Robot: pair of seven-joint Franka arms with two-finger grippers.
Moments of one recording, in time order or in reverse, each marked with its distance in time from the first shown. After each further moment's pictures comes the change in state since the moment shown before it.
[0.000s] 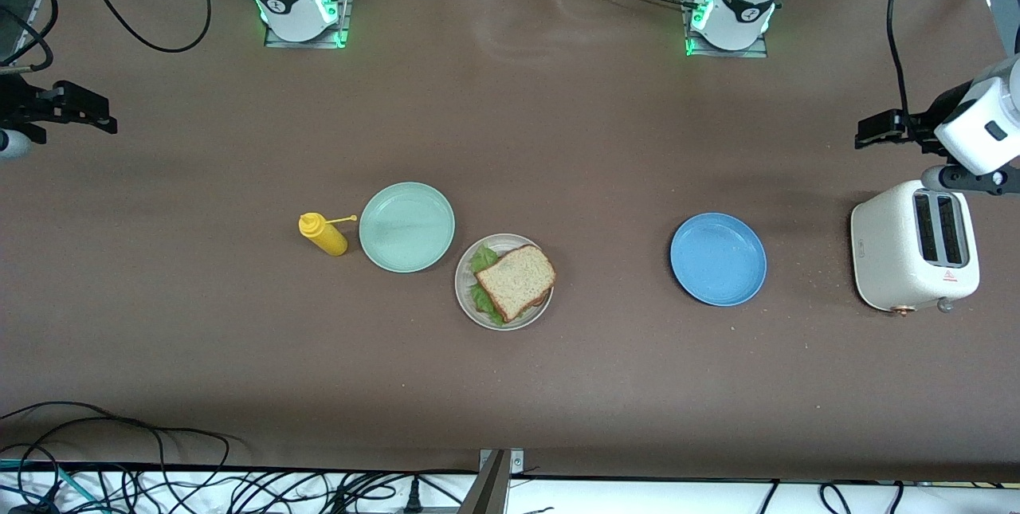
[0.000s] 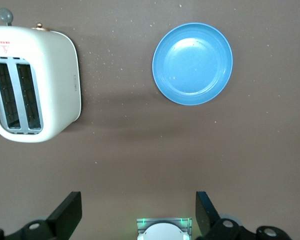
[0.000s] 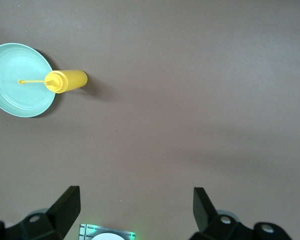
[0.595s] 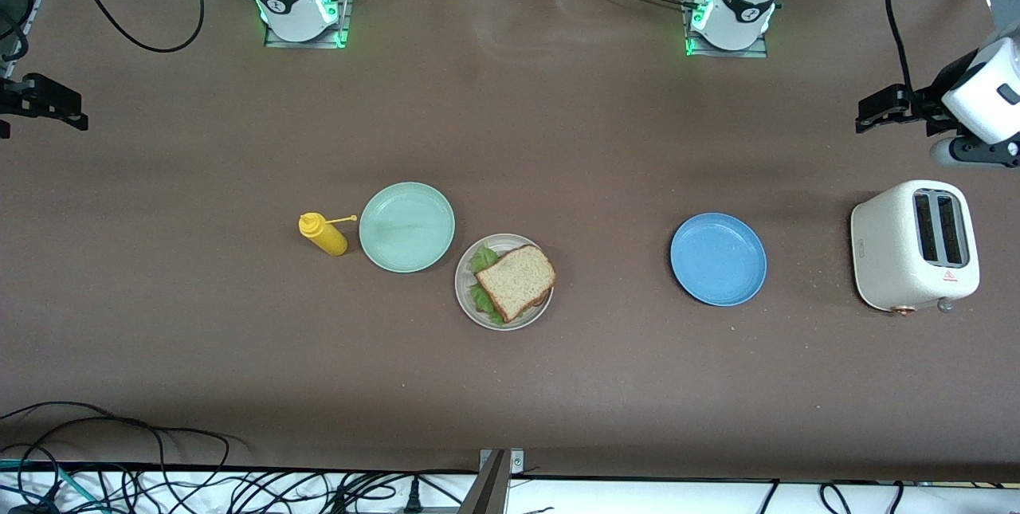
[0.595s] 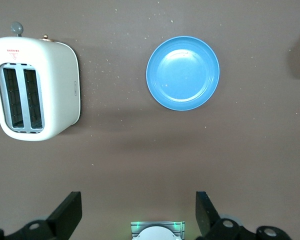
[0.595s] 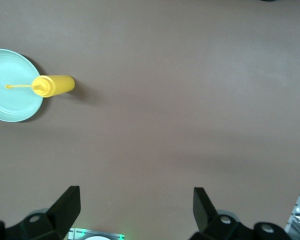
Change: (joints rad) left arm -0.016 -0.052 -0.023 0.014 0.000 0.001 -0.055; right arm -0.005 -0.008 -0.012 0.035 0.006 -0.005 0.006
